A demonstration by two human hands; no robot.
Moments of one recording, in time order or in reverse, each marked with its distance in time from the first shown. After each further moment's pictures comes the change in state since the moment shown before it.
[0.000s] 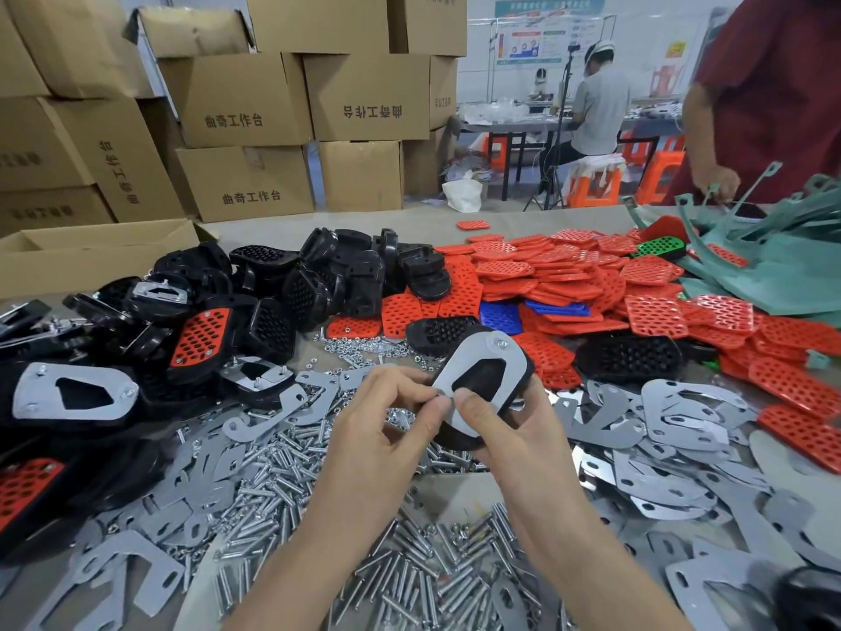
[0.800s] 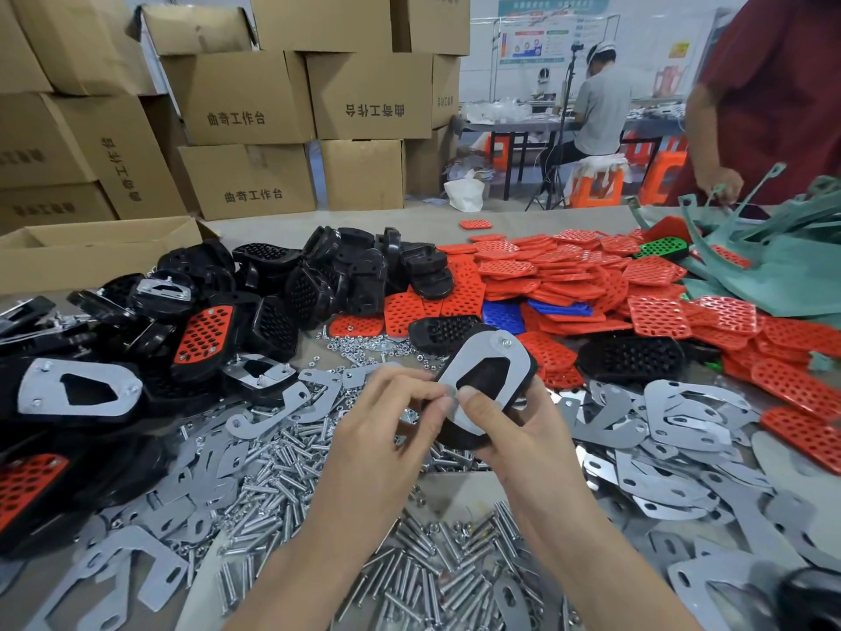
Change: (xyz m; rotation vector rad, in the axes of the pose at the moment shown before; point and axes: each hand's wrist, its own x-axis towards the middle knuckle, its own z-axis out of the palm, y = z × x) left_hand -0.001 -0.001 -0.001 0.203 0.026 0.231; right_hand 0.003 0.003 -0.002 0.032 -0.023 -0.004
